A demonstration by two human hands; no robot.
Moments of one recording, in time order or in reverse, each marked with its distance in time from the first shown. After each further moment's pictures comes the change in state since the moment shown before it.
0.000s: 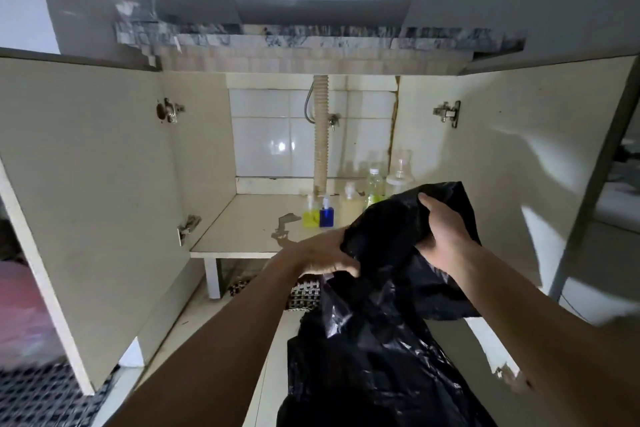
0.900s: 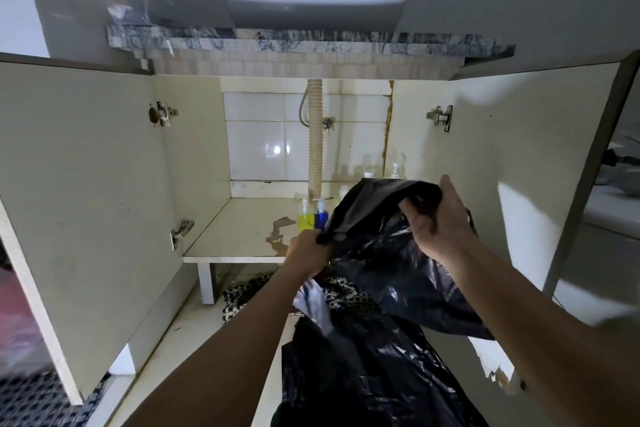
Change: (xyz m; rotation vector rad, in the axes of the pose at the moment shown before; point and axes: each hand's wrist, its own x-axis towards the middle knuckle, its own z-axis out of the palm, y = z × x) left_hand 0.025 -0.026 0.011 0.084 0.574 -0.171; right_hand 0.006 -0.014 -0.002 0.505 -0.199 -0.076
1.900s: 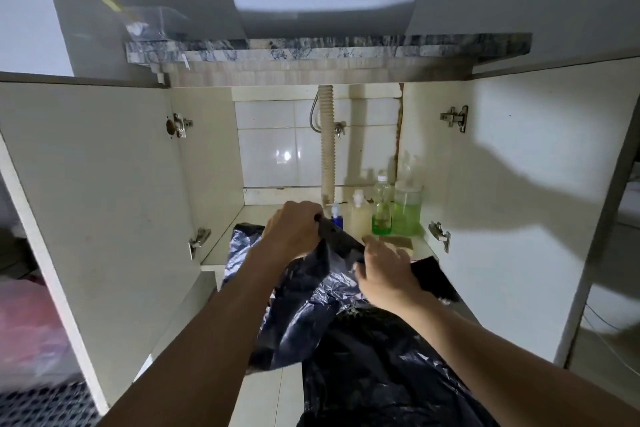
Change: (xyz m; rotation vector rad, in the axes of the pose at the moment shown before) left_hand -0.013 0.023 -0.084 0.516 0.091 0.247; right_hand -0.017 0.108 -0.014 -2.093 -0.257 -0.525
